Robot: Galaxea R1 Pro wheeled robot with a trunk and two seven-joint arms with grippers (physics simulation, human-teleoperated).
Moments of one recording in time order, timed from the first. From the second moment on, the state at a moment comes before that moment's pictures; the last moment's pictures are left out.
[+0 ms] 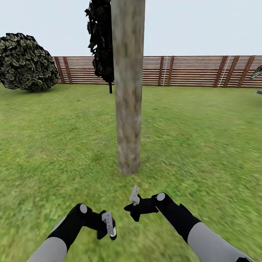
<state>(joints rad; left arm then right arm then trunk) -0.57 -0.03 0.02 -0.68 -0.88 -0.02 -1.10 -0.68 -0.02 0.65 -0.77 0.04 0.17 0.79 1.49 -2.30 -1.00</state>
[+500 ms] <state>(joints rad) -0.62 -0.06 0.02 -0.68 -0.87 -0.02 -1.17 -0.68 -0.01 0.65 -0.77 0.04 0.17 0.79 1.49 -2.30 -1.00</state>
